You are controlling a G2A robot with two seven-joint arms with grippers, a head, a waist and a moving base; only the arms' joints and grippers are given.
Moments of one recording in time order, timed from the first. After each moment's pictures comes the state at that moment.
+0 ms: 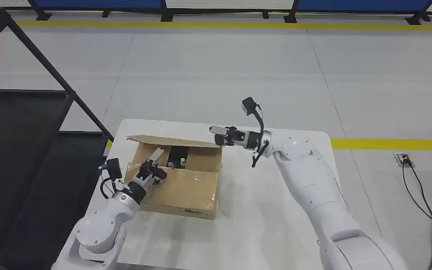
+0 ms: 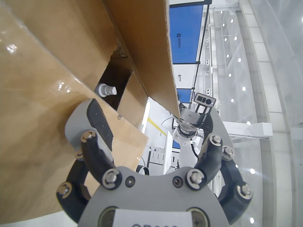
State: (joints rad) left arm 1.24 -1.13 -1.45 -1.81 -0.22 0.24 -0.27; right arm -0.28 -1.59 1.28 -0.51 -0.03 -0.61 1.08
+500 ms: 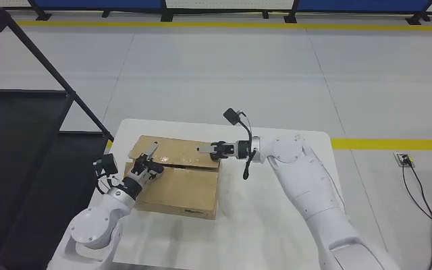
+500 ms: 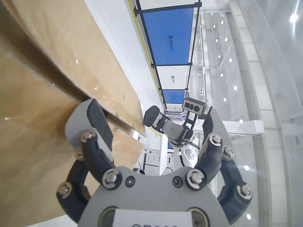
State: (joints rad) left arm 1.22 -1.14 -1.48 -1.79 -0.25 0.20 -0.28; right arm -0.35 -1.58 1.19 -0.68 -0.12 -0.47 1.14
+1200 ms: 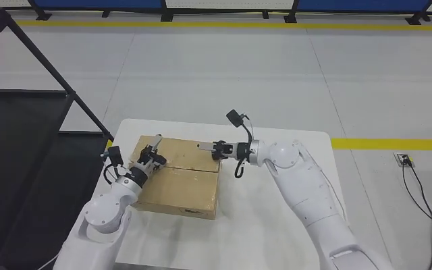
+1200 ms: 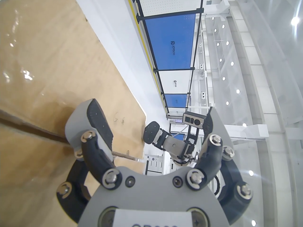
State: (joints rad) left arm 1.09 -1.16 -1.40 -1.61 -0.23 0.15 -0.25; right arm -0.43 -1.55 1.19 -0.78 -0.16 -0.39 0.99
